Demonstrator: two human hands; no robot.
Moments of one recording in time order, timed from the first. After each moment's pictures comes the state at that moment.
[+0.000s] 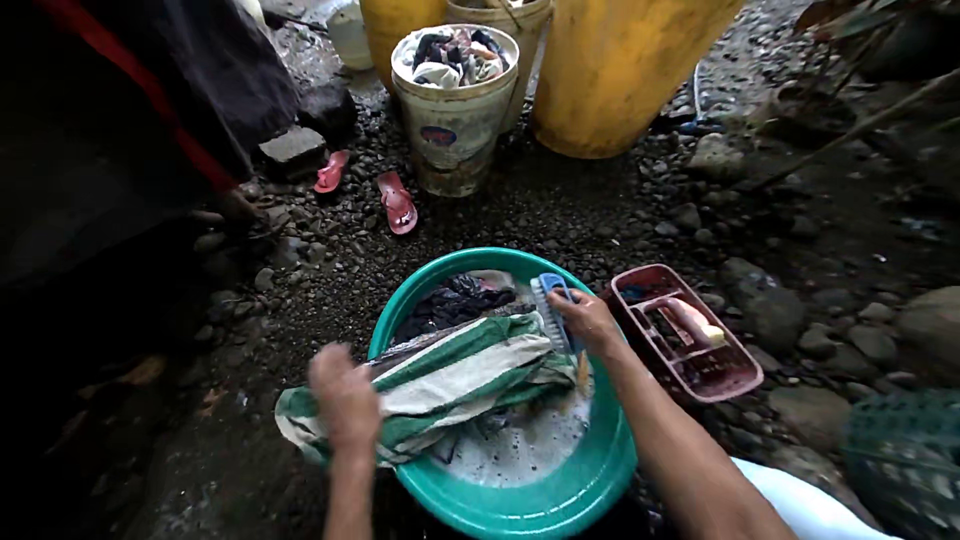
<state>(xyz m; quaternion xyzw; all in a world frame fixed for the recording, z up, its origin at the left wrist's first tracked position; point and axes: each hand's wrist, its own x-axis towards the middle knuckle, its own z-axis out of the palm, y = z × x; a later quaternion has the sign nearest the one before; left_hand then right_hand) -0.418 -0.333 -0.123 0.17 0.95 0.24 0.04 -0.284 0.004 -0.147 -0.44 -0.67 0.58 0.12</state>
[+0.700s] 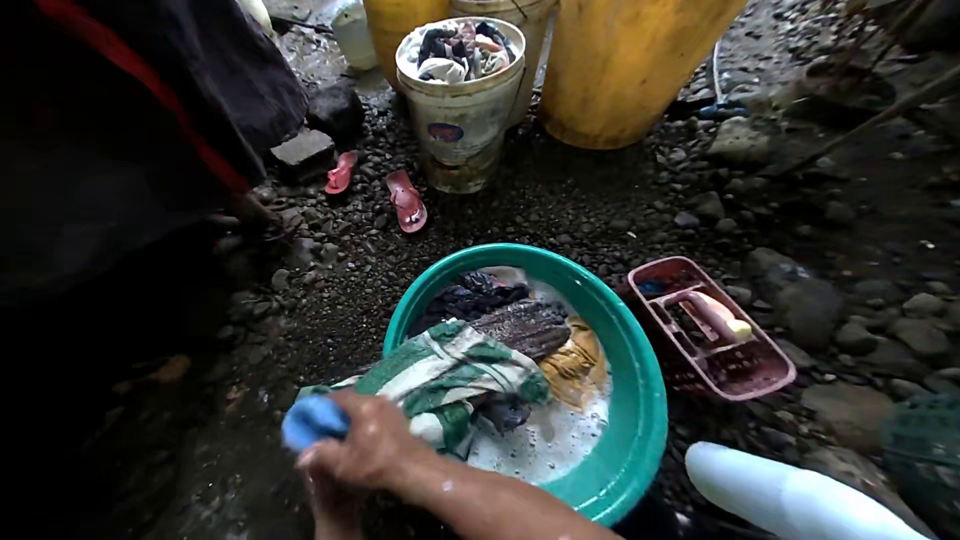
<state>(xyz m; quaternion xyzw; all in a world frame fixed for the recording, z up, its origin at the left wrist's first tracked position) -0.372 -0.402 -0.147 -0.15 0.58 0.79 0.07 -0.371 -0.282 -0.085 -0.07 -0.80 0.60 -0.06</state>
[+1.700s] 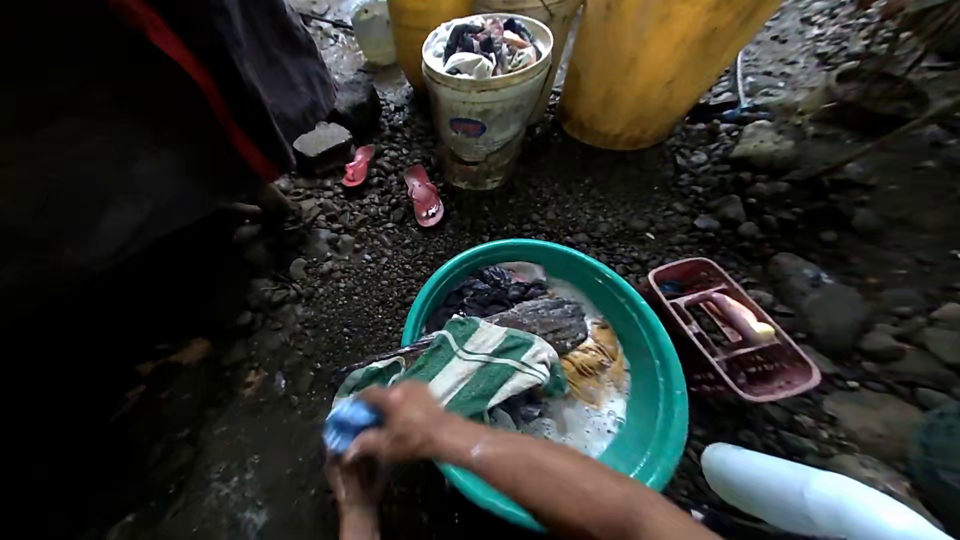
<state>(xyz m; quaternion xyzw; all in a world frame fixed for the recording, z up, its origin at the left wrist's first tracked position) -0.365 -0.411 -0.172 -0.21 0.57 0.79 0.07 -0.377 -0.266 -0.108 0.02 -0.86 0.49 -0.15</state>
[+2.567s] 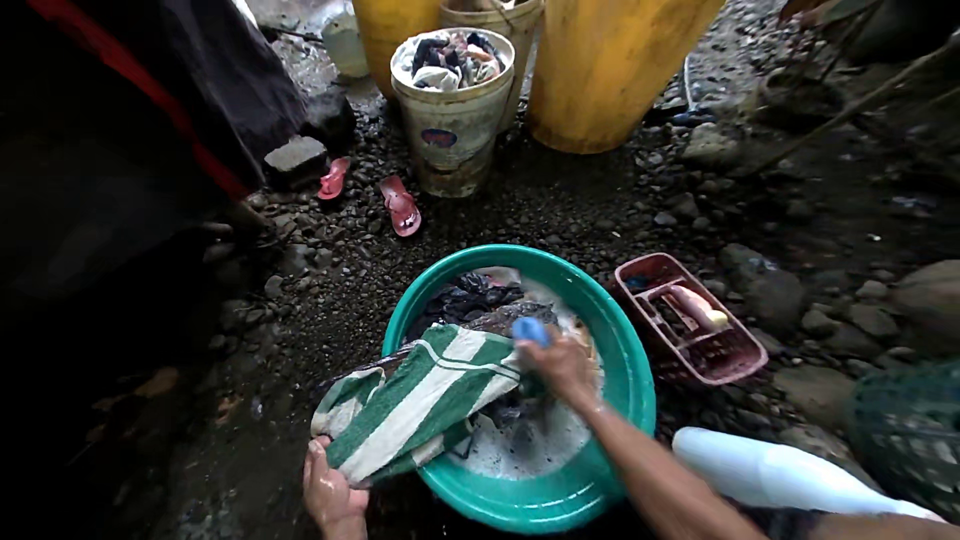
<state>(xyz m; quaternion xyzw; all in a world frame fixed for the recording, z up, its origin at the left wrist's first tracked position) -0.380 -0.390 -0.166 -0.27 0.62 0.74 0.02 -0.276 -0.096 -0.152 -0.46 -0.81 0.36 -0.03</state>
